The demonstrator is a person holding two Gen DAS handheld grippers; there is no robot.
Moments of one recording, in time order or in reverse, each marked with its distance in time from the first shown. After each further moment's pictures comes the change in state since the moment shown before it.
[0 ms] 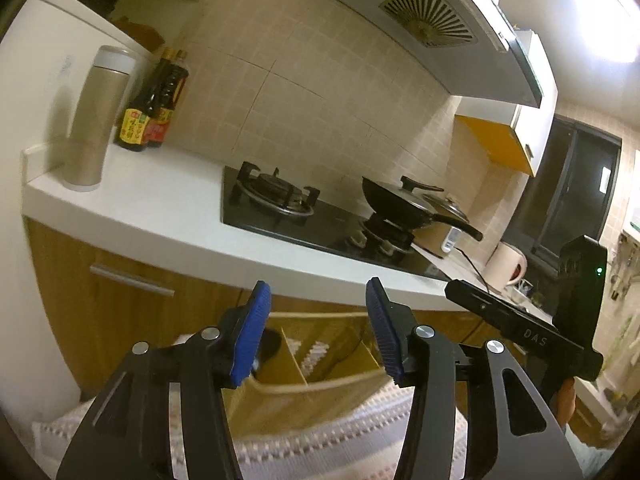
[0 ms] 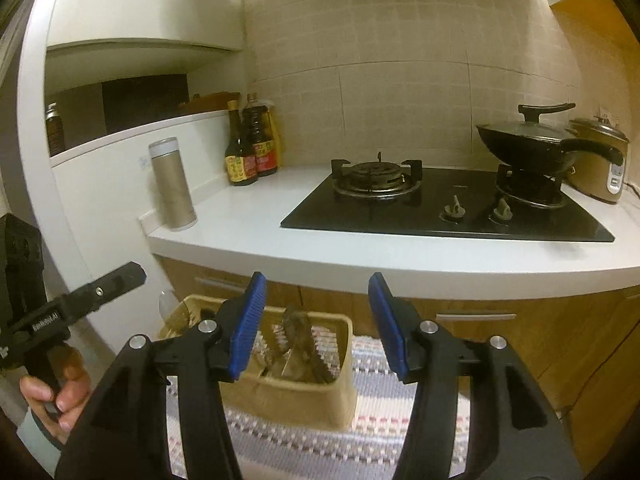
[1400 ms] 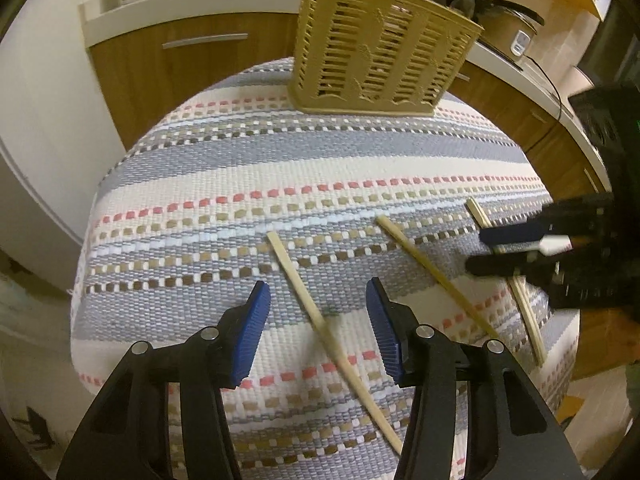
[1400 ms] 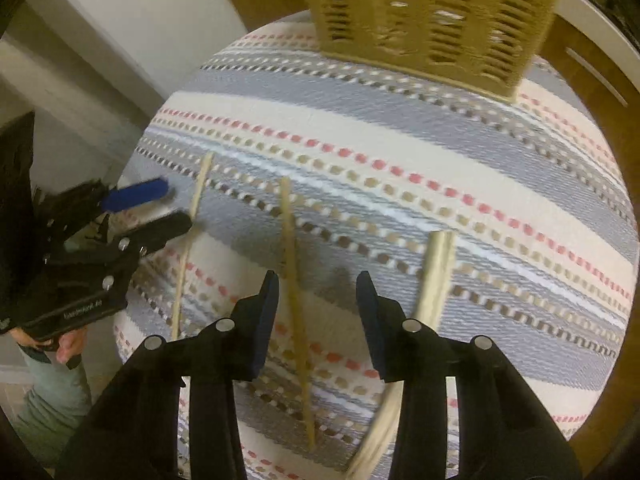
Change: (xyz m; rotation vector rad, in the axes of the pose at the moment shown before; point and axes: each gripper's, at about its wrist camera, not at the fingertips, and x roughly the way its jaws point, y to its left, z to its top) left arm -0.055 0.021 -0.166 0.091 0.685 0.305; right arm 0.028 0.100 -0.179 -0.063 0.883 0.154
